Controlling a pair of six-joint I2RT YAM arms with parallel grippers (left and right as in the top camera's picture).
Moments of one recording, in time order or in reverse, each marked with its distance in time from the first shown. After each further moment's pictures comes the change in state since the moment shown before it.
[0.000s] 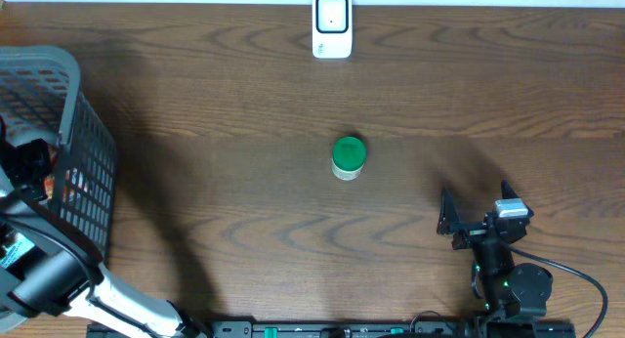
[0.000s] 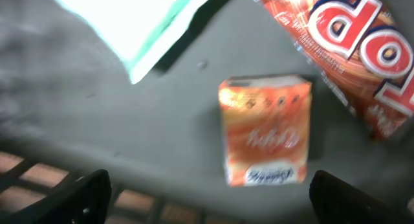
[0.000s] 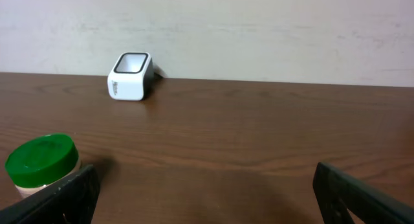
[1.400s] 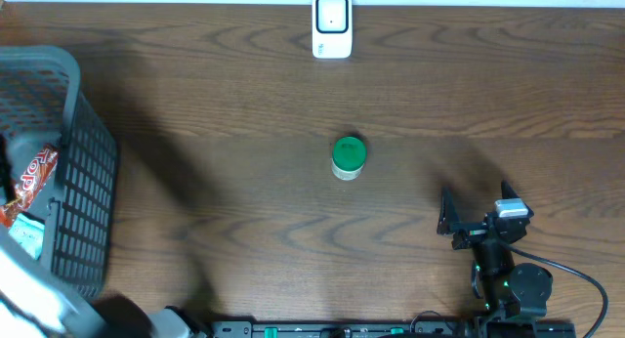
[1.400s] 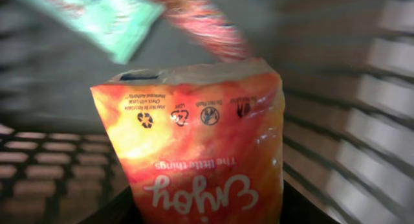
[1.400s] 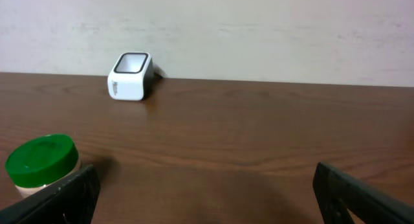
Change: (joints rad) left arm 0.048 -0.484 0.067 -0.045 0.158 0.147; right arm 0.000 0.000 0.000 0.000 0.000 0.000
